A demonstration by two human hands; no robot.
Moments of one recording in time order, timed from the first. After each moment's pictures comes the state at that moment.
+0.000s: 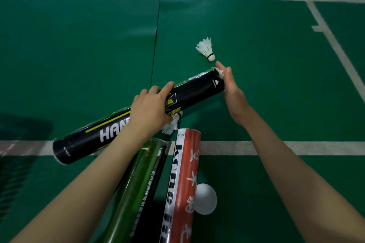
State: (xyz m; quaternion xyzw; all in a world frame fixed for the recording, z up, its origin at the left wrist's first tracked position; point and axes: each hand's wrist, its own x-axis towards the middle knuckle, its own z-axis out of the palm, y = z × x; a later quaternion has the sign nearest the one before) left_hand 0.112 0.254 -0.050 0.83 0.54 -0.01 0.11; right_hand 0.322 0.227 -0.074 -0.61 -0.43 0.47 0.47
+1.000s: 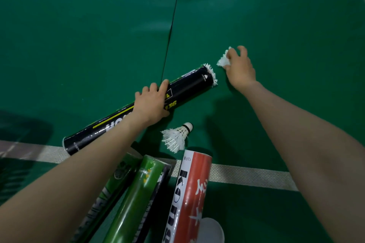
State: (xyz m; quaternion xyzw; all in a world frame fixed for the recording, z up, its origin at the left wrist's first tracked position) left_hand 0.107 0.343 -0.120 0.79 0.58 -0.12 0.14; right_hand 0.369 0.387 -0.144 -0.78 -0.58 0.14 0.15
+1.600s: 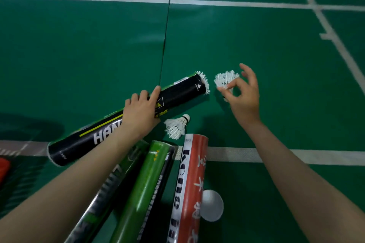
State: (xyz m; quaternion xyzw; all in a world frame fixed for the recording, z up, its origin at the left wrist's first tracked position) left_hand 0.073 0.275 -0.075 0.82 0.57 -0.06 0.07; right_hand 0.332 0.232 -0.089 -0.70 -0.52 0.15 0.47
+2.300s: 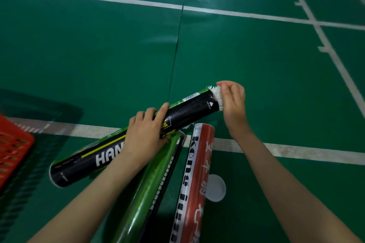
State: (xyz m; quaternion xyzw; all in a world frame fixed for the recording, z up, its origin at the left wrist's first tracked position) left_hand 0.030 0.174 -0.049 0.82 0.57 0.03 0.09; right_hand 0.250 0.181 -0.046 -0.66 -0.46 0.33 0.50
